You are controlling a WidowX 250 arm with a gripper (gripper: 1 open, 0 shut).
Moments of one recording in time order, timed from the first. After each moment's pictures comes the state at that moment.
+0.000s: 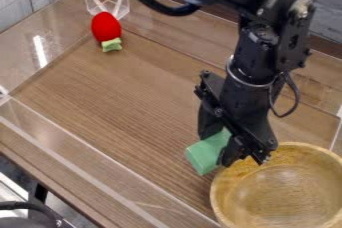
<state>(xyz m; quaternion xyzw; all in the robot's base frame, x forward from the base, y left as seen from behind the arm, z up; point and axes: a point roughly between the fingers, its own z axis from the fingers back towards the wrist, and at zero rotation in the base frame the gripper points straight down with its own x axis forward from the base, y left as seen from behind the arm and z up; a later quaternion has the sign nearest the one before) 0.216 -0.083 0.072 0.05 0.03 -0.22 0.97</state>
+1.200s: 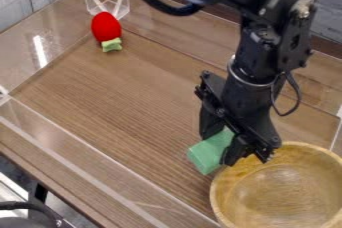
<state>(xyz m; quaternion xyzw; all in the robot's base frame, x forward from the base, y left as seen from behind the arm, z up) 0.221 -0.083 0.070 0.05 0.02 -0.19 0.98</state>
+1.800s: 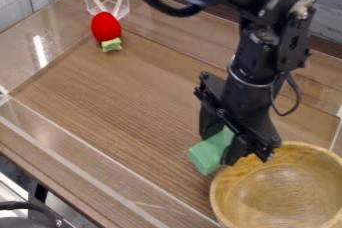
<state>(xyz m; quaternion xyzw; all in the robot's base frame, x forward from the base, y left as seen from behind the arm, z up) 0.223 -0.082 0.069 0.04 0.02 -0.18 0.98</state>
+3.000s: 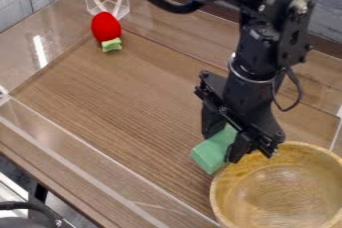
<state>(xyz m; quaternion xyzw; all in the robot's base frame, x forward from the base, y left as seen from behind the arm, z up) 0.226 -0.080 0.073 0.03 0.01 -0.15 0.99</state>
